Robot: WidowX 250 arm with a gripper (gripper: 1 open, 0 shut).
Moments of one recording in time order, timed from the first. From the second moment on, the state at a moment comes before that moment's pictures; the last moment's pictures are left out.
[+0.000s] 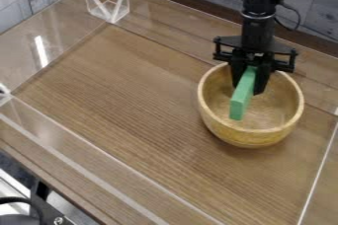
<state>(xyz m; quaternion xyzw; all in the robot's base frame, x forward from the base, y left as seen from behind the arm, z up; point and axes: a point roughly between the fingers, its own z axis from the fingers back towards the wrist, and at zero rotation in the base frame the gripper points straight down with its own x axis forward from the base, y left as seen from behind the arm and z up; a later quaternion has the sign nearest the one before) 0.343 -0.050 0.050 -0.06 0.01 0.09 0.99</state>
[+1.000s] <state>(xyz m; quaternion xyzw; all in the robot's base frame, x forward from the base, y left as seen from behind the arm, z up) 0.343 -0.048 0.049 -0.07 0.01 0.09 0.99</state>
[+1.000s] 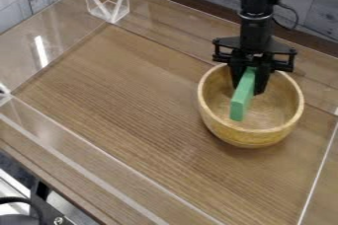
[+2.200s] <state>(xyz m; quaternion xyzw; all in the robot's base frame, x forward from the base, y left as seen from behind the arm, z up) 0.345 -0.048 0.052 -0.09 0.00 0.10 0.99</state>
